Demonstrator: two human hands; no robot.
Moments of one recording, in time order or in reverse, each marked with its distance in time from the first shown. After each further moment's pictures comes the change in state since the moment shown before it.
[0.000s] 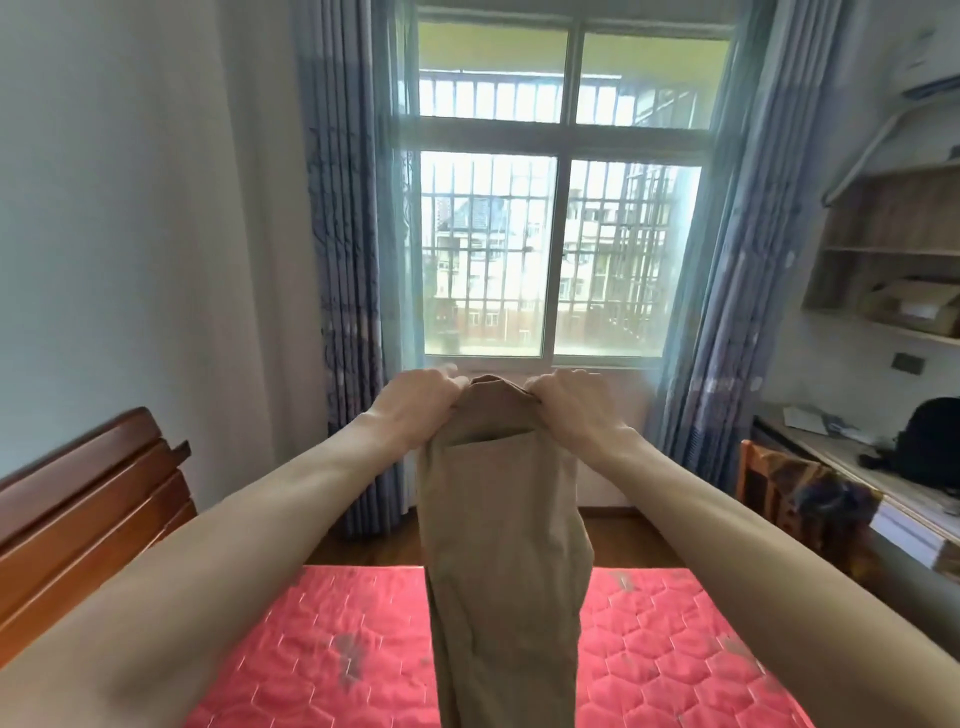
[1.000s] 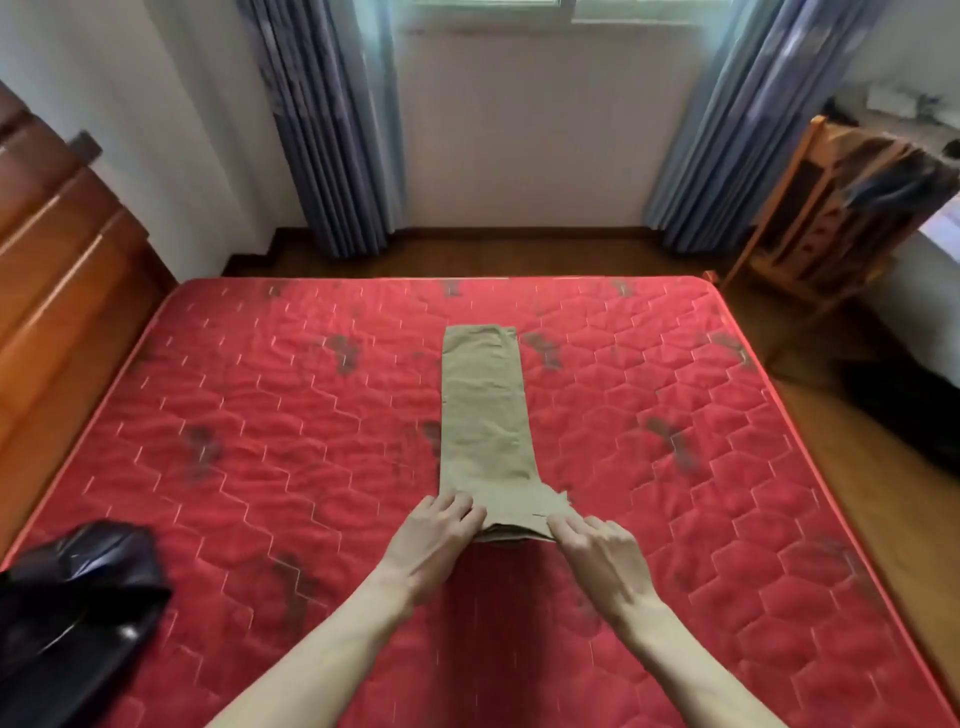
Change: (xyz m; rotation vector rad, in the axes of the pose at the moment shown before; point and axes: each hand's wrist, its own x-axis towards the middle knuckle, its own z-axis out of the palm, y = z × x) left_hand -0.360 0.251 0.355 -0.299 -0.317 0.115; right_hand -0.467 -0.097 0.322 0.220 -0.372 -0.007
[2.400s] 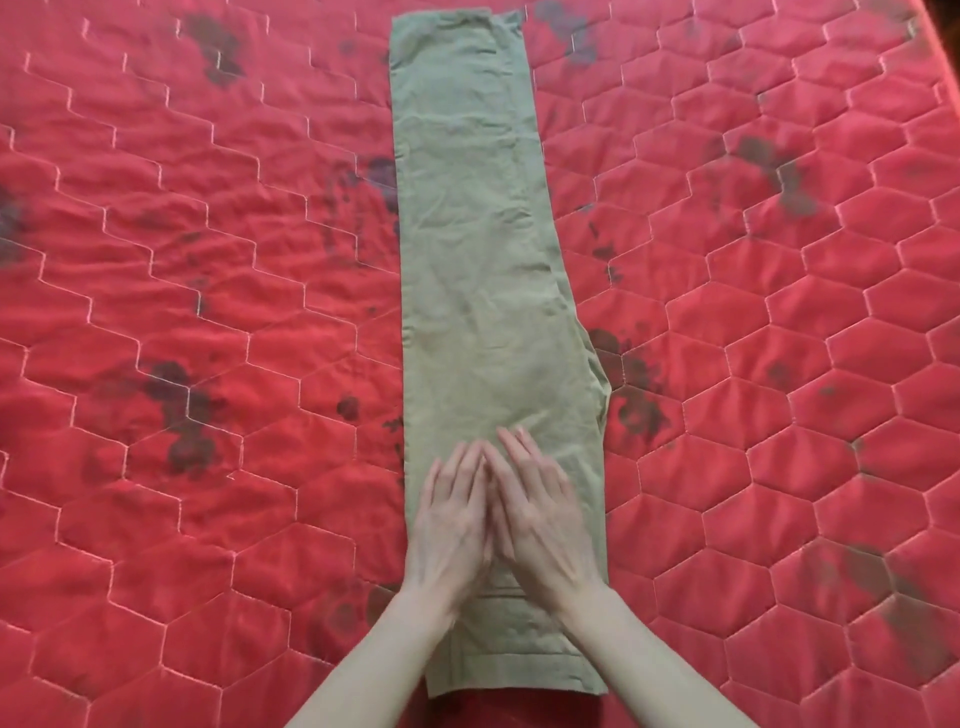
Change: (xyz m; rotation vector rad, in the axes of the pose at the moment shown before) left_hand -0.141 0.127 0.354 -0.369 -0.172 -0.394; right_hand -0.158 -0.099 0.331 0.382 -0.123 0.173
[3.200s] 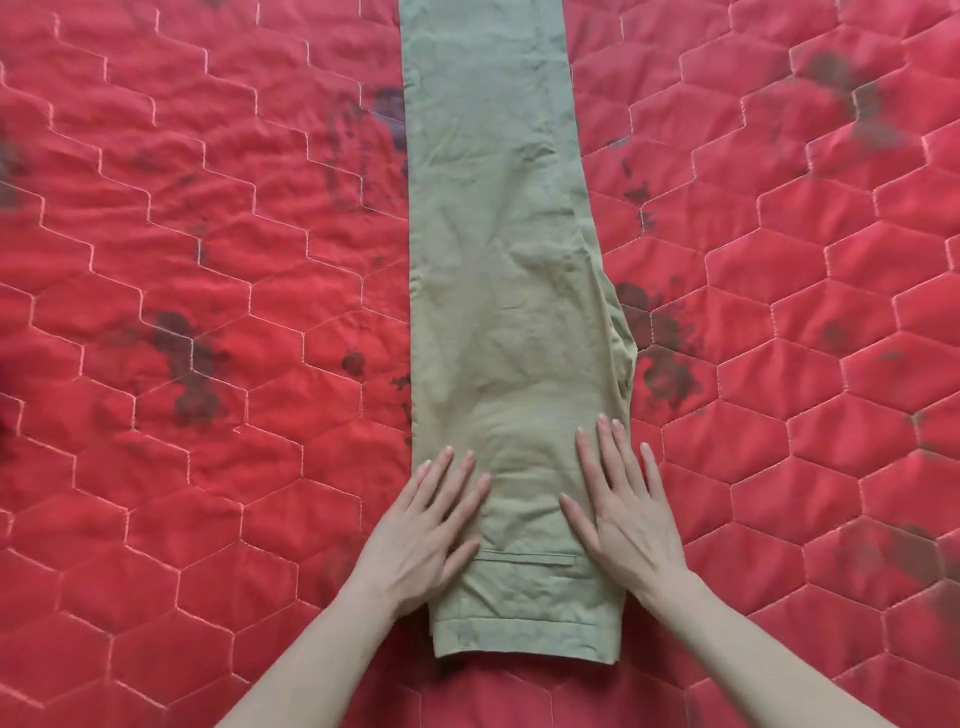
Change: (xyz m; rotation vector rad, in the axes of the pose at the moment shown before) left_hand -0.056 -0.068 0.034 0.307 -0.282 0.290; right_hand -0.061 0.109 0.039 -0.217 -0.245 0.062
